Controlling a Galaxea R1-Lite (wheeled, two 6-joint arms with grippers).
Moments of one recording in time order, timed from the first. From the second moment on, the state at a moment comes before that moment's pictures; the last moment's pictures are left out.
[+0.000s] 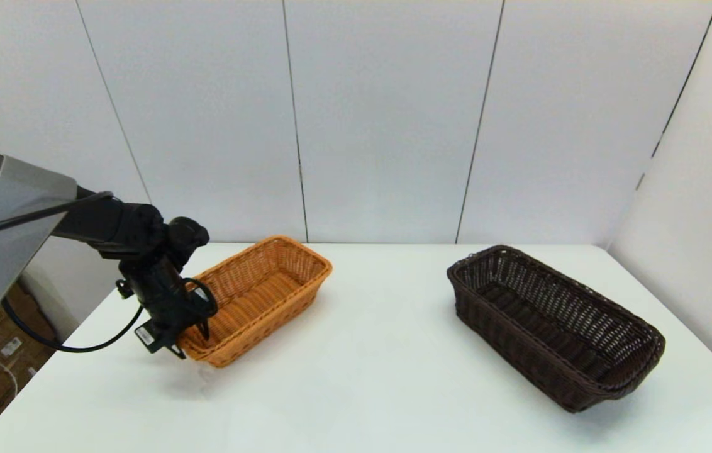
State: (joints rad) left arm -0.08 2.23 -1.46 0.70 -0.06 -1.00; right arm -0.01 0.00 0.00 0.01 0.00 -0.02
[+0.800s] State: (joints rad) left arm -0.10 2.04 -1.28 0.51 -0.19 -0.96; right arm -0.01 0.00 0.00 0.01 0.00 -0.02
